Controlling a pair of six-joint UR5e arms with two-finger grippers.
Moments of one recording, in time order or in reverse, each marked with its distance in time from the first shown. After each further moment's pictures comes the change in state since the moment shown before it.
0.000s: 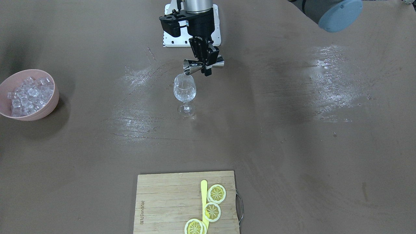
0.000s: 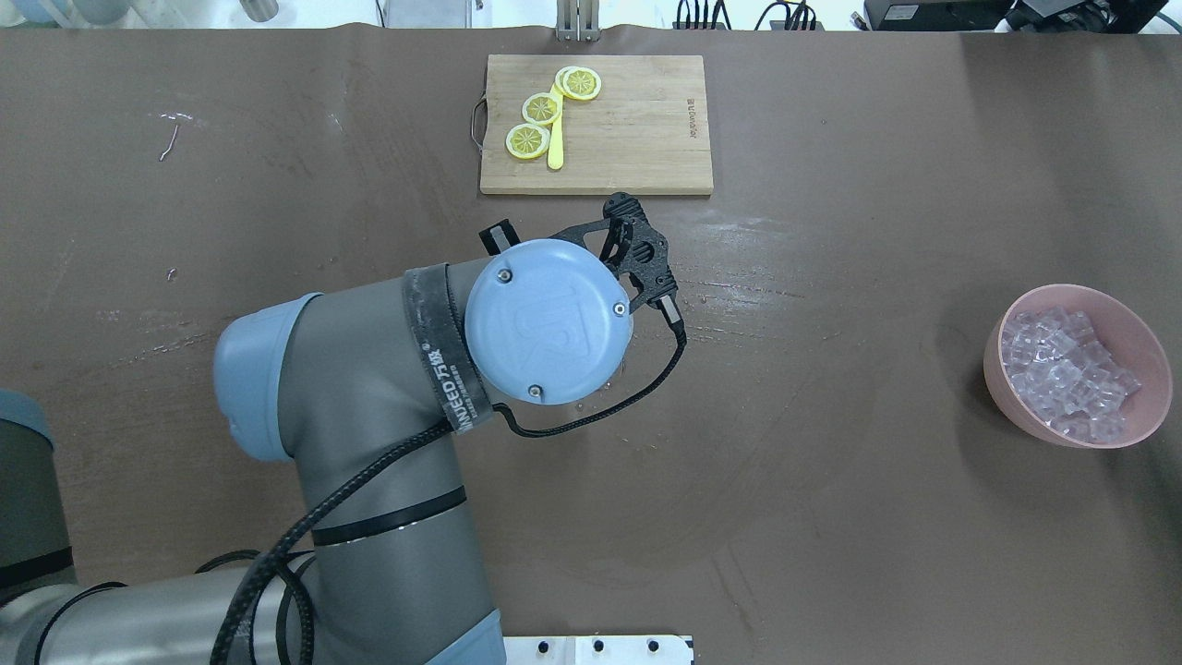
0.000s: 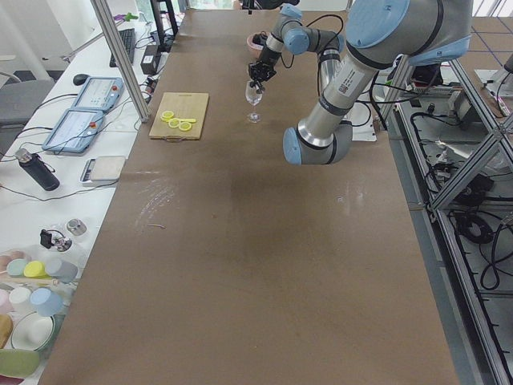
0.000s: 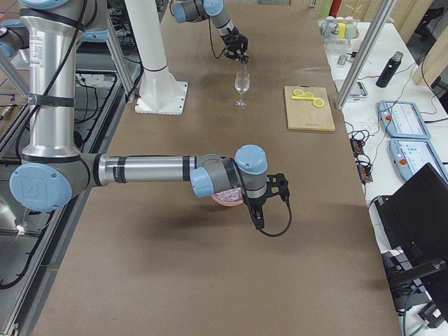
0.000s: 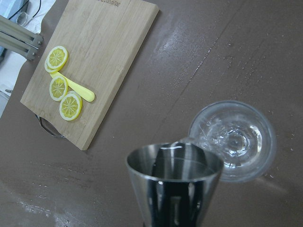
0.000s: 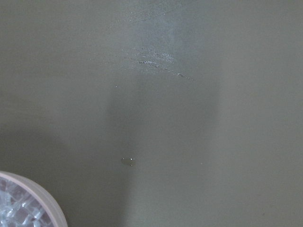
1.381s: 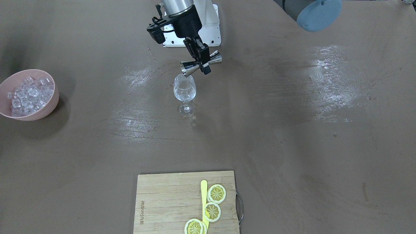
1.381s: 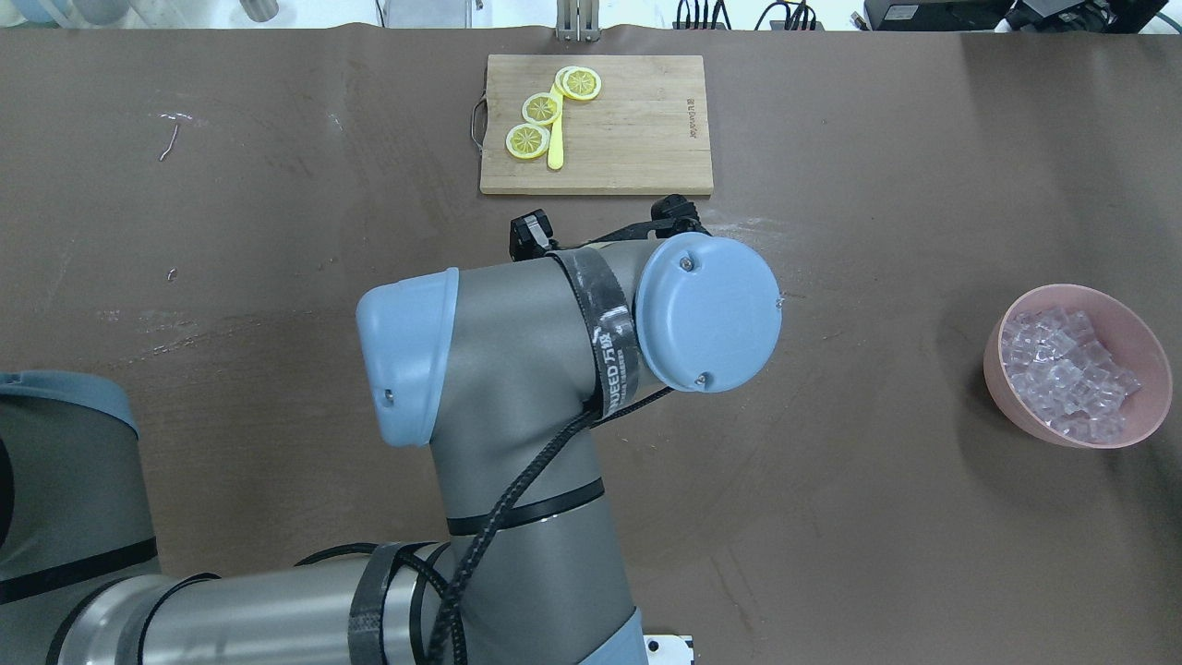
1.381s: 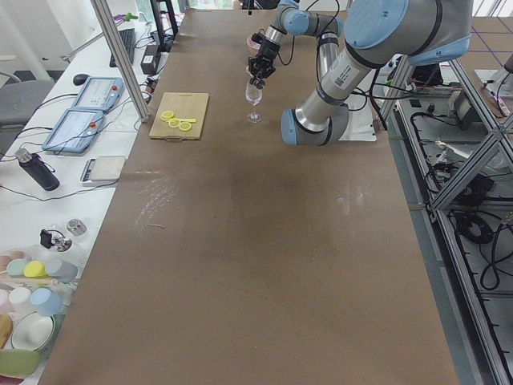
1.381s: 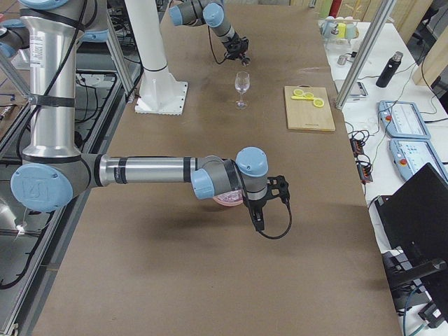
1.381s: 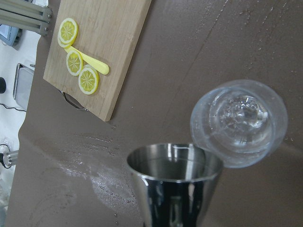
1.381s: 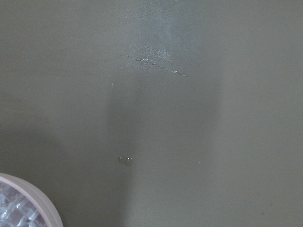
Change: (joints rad) left arm 0.018 -0.170 0.153 0.261 0.064 -0.003; right arm 0.000 0.003 -0.013 0.002 0.001 0.001
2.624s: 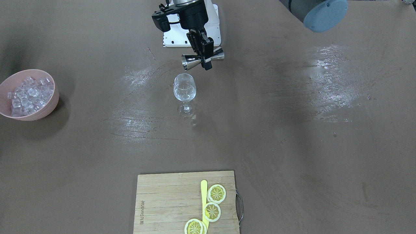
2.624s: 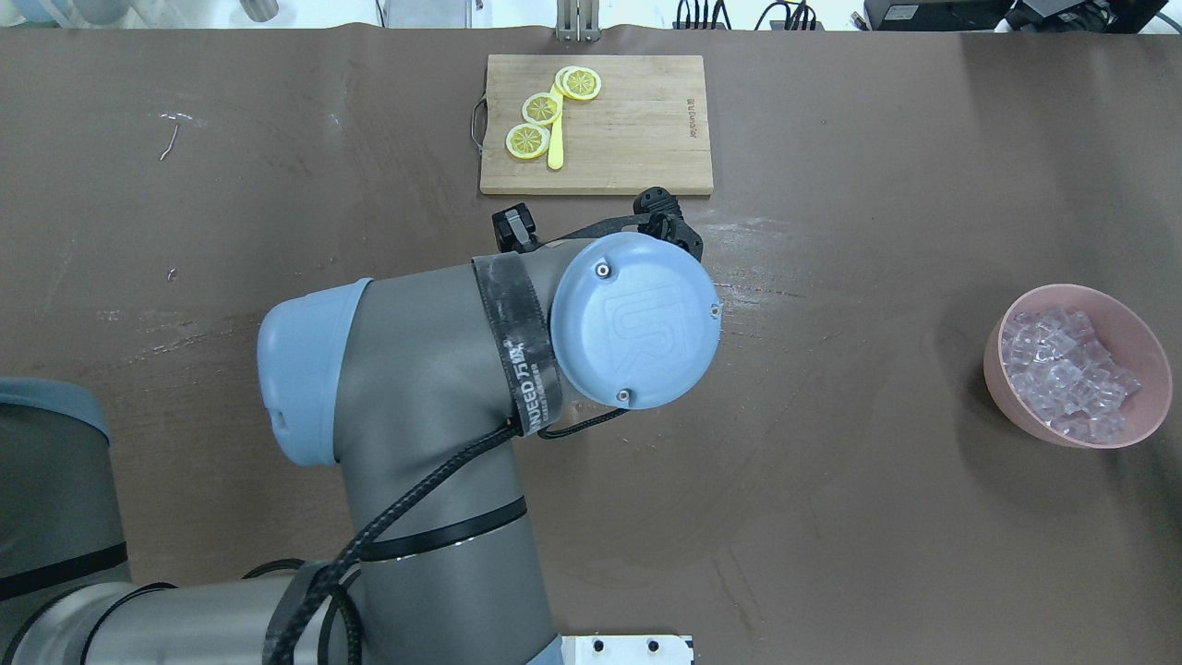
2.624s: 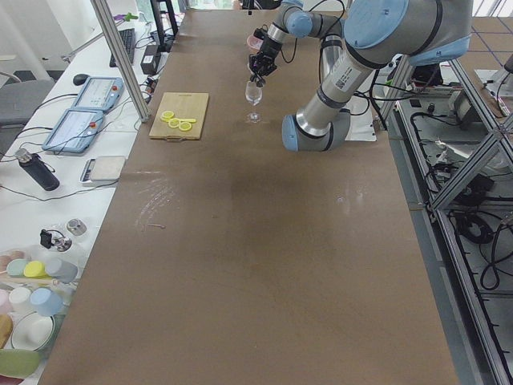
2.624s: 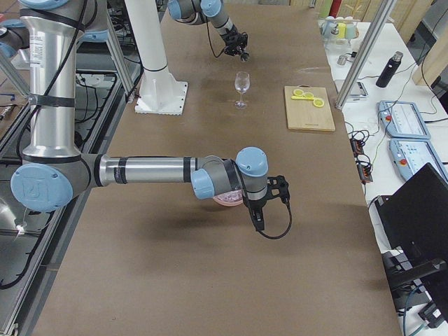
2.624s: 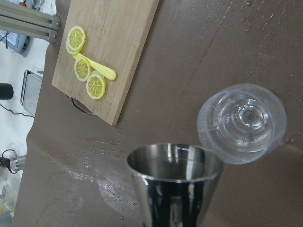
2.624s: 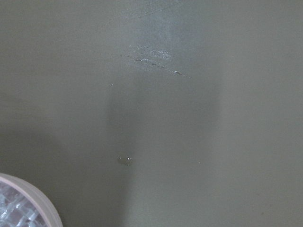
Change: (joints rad) left arm -0.005 0.090 -0.148 -0.104 -0.005 0.045; right arm 0.000 0.000 0.001 0.000 -0.001 -0.001
